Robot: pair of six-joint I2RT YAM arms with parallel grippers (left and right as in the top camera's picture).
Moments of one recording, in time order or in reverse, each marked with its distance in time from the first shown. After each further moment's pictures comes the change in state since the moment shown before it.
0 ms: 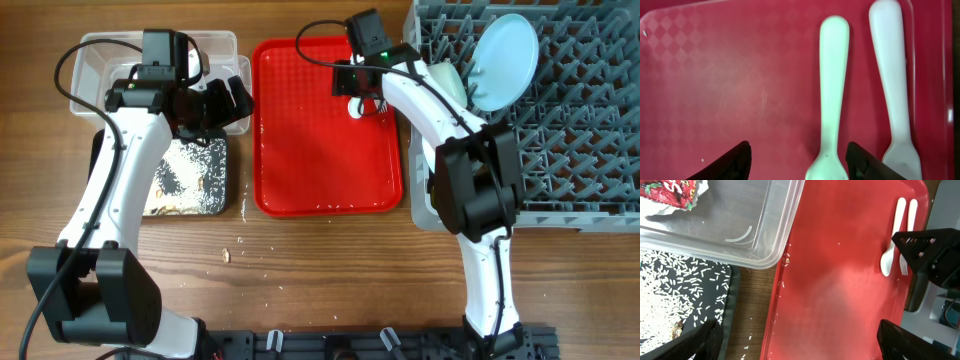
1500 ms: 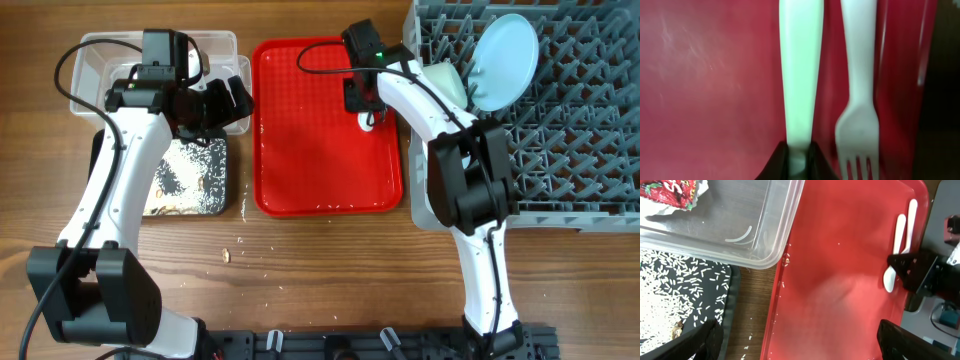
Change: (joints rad) left arm 0.000 0.000 0.000 0.000 0.000 0.000; right arm -0.005 0.066 0.044 -0.214 0.103 -0.106
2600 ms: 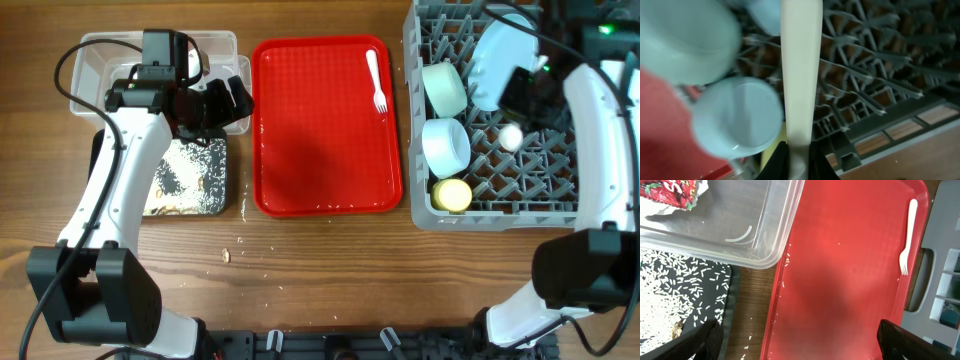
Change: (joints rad) left arm 0.000 0.000 0.000 0.000 0.000 0.000; right arm -0.487 -0.581 -0.093 -0.626 -0.011 0.116
